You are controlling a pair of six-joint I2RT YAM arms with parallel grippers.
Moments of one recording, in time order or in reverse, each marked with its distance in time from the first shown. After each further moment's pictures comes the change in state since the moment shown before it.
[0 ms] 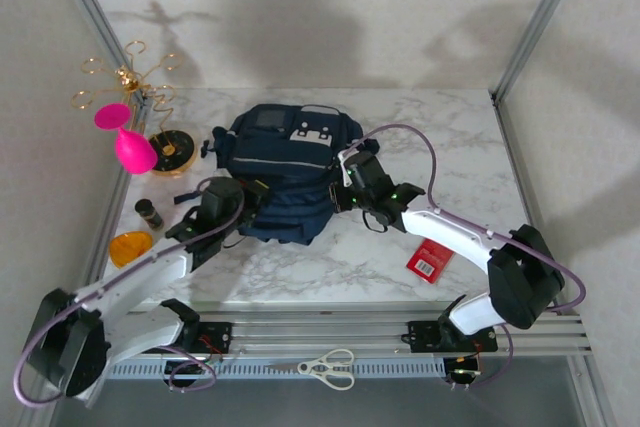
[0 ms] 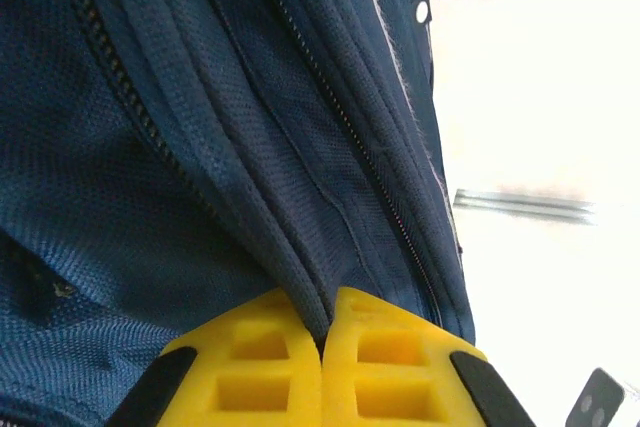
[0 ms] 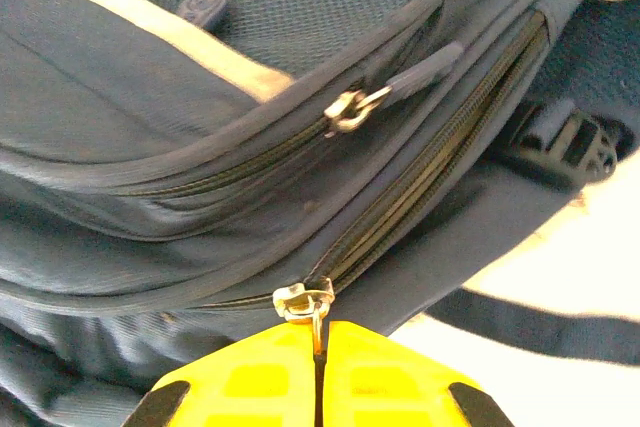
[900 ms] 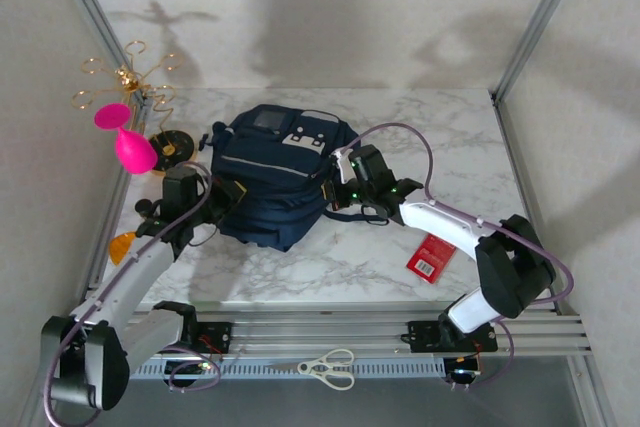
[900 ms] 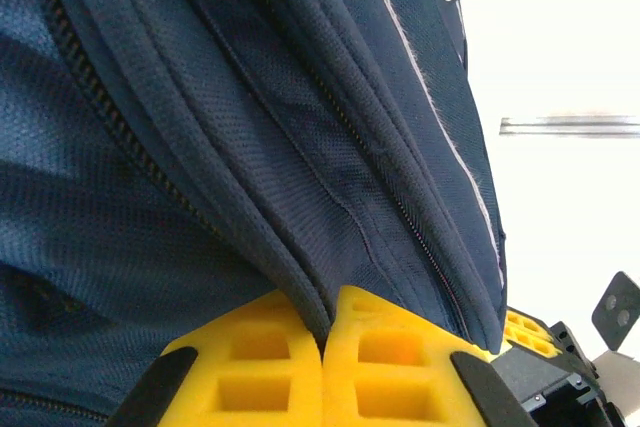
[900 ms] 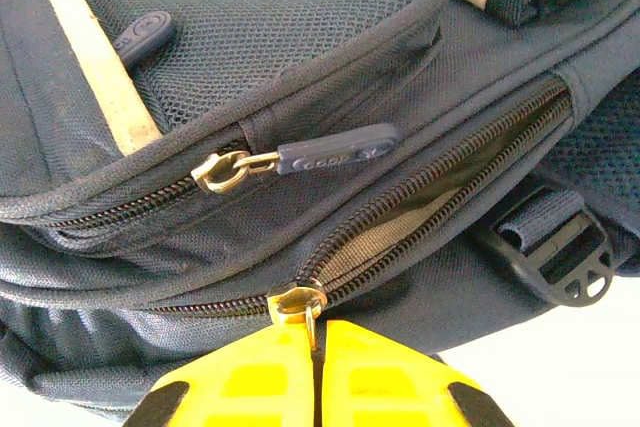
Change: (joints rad) left arm 0.358 -0.021 0.034 -0.169 0.443 0.354; right arm -0.074 0.066 0.000 0.101 -0.214 -0.053
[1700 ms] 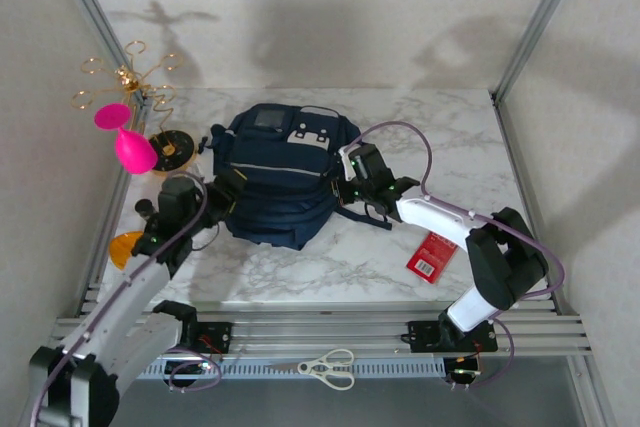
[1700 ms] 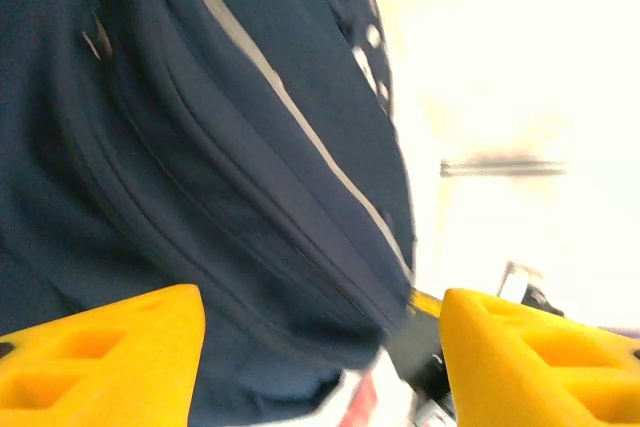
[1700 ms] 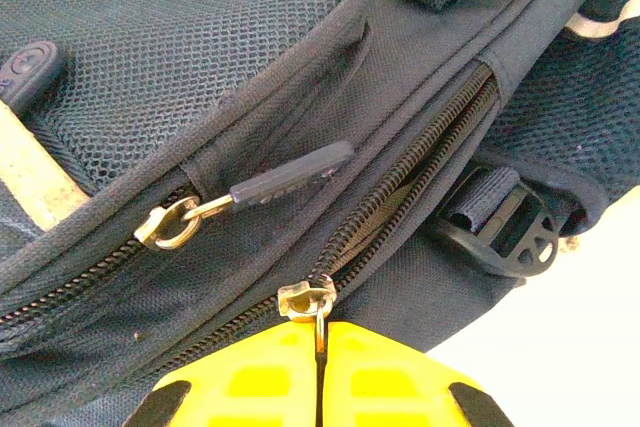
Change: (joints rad) left arm -0.135 -0.192 -0.100 0.108 -0.155 -0.188; right arm -0.010 0.054 -0.001 0.017 0.135 -0.043
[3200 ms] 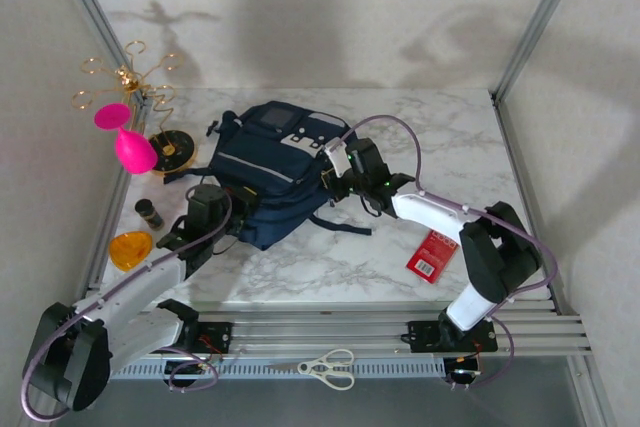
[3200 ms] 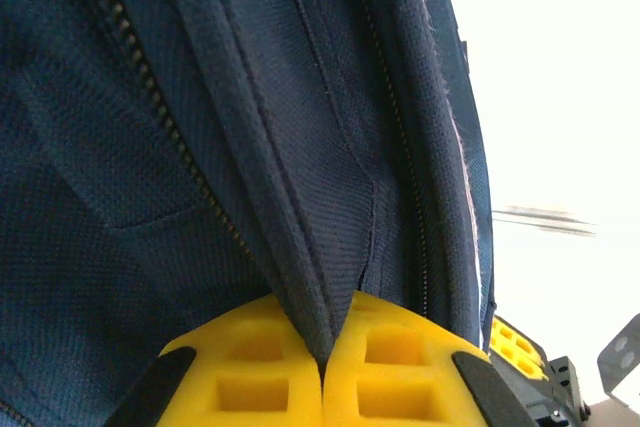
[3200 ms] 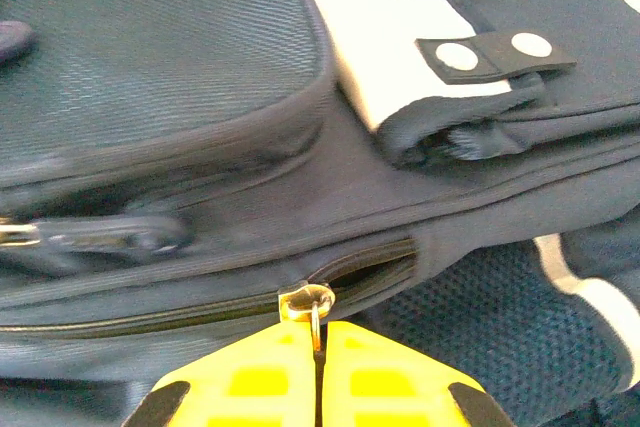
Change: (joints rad) left arm -0.117 0.177 -0.048 0.134 -0.211 -0.140; right arm -0.016 0.056 0.054 0.094 -0.058 -0.274
